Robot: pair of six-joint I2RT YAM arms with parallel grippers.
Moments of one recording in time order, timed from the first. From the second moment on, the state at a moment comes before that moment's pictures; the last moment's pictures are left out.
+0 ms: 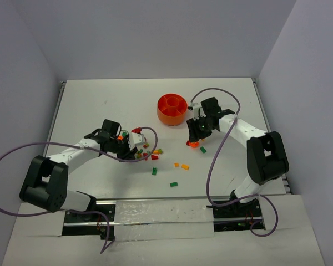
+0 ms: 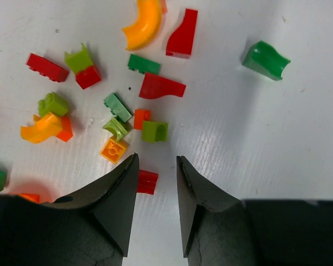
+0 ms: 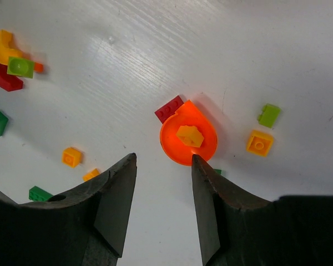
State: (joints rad) left arm -0.39 1.40 0.71 -0.38 0.58 0.78; right arm 0.31 1.63 1.07 -0.55 -0.34 -0.09
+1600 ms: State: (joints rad) left arm -0.46 1.42 0.59 -0.18 0.56 0.95; right arm 0.31 1.66 1.08 -0.55 -0.36 -0.07
